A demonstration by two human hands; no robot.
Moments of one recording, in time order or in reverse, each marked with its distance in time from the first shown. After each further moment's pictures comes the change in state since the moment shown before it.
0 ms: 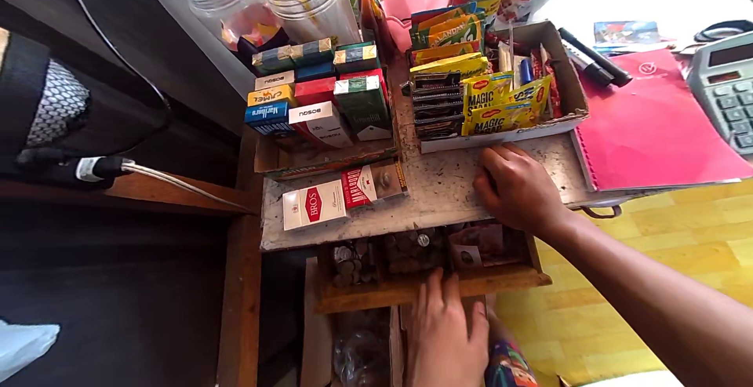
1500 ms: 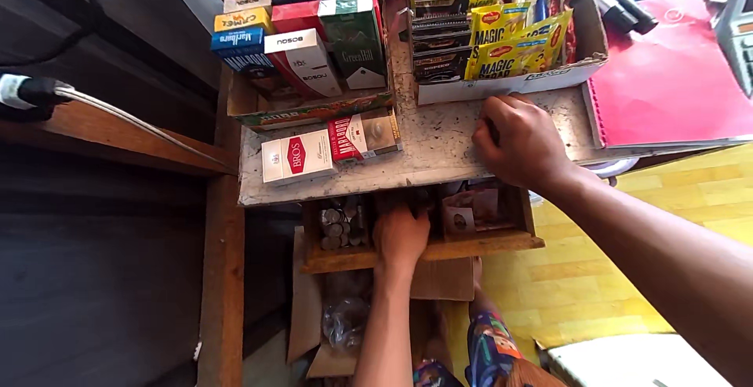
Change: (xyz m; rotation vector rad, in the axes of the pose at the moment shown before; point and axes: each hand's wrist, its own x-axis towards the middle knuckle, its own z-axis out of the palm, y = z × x) left_hand 0.080 -0.029 -0.003 0.037 0.164 -0.305; right_hand 0.001 -0.002 -0.004 0.000 -0.027 0.023
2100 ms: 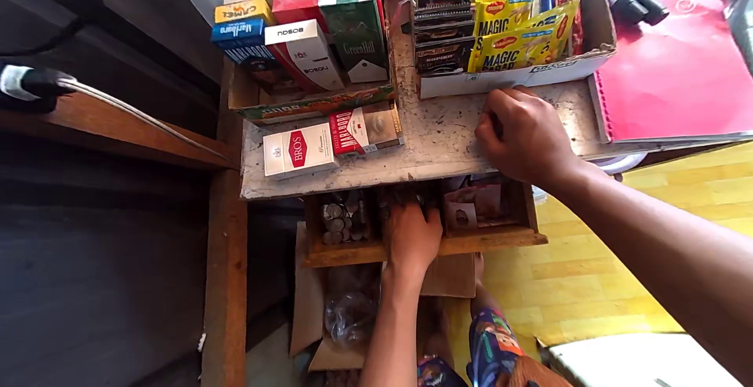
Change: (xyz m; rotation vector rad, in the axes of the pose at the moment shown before) left_hand -0.014 0.007 -0.001 -0.073 -0.039 0.008; right_hand 0.001 -0.001 -0.002 0.020 -0.015 0.008
